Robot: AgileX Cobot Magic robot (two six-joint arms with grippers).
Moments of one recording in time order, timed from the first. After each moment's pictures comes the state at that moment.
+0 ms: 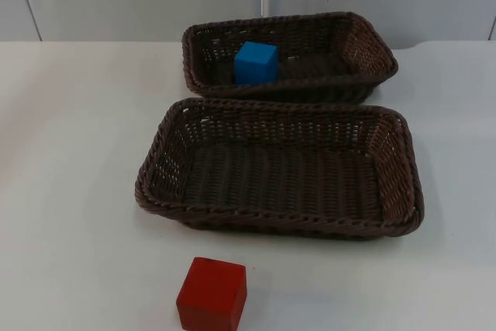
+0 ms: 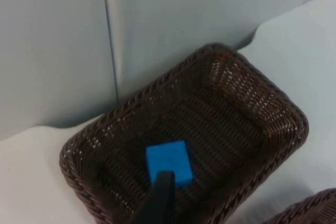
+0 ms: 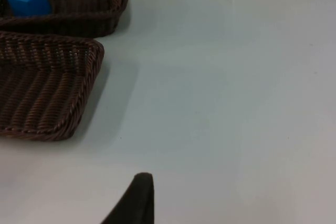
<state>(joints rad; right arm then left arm) 0.12 0.00 -0.52 -0.06 1.08 0.04 -0.33 2.03 -2.13 -0.31 0.96 0.24</state>
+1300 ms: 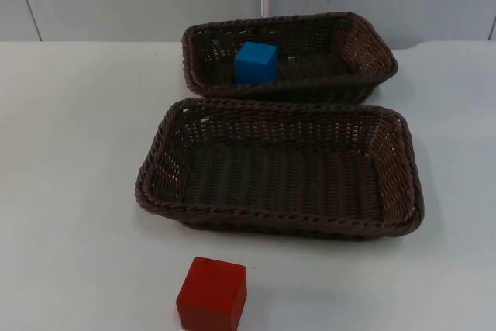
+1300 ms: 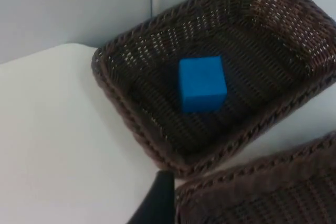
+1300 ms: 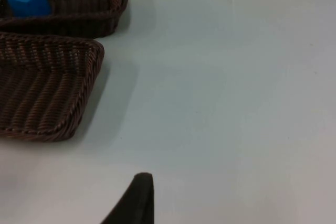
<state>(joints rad) 0.12 0.00 -0.52 -0.06 1.08 0.04 -0.33 1.68 -1.38 -0.25 0.55 0.23</state>
